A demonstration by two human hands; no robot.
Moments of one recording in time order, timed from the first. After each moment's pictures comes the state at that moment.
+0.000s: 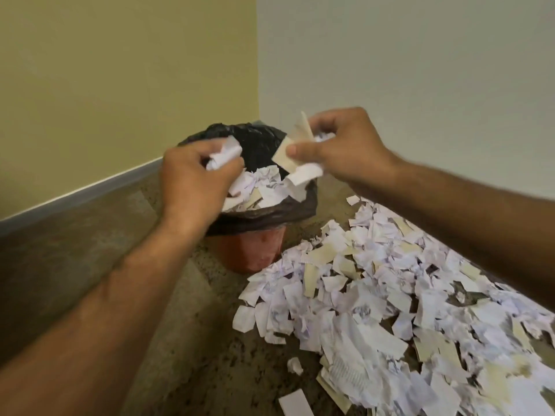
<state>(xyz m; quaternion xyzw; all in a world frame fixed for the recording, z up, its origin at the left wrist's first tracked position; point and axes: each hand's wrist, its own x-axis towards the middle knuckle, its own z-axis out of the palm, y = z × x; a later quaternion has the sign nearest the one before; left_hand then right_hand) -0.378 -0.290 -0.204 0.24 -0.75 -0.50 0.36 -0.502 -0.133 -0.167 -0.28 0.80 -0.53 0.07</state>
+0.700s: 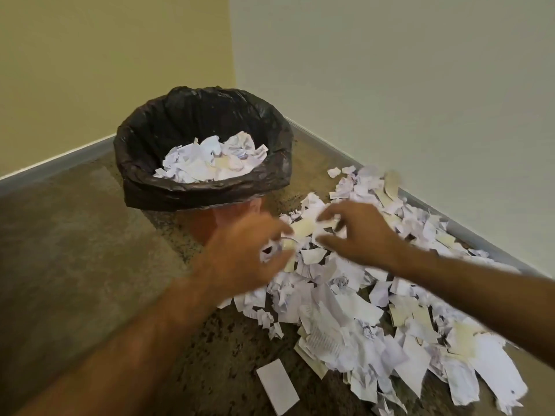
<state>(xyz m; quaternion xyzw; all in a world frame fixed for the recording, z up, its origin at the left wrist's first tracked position) -0.363 -0.220 -0.319 -0.10 -0.95 -0.24 0.16 -0.483 -0.020 -0.302 -0.36 0.91 -0.21 0.07</state>
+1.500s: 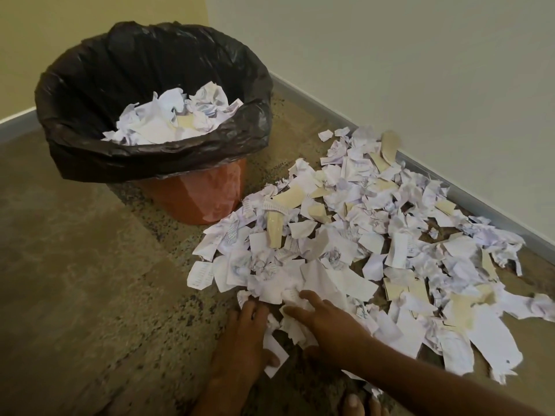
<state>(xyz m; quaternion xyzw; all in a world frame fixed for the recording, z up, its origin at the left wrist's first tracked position) -0.290 -0.141 -0.503 0.15 -0.92 -0.27 -0.23 -0.389 0.030 -0.481 -0.40 0.85 -0.03 0.33</state>
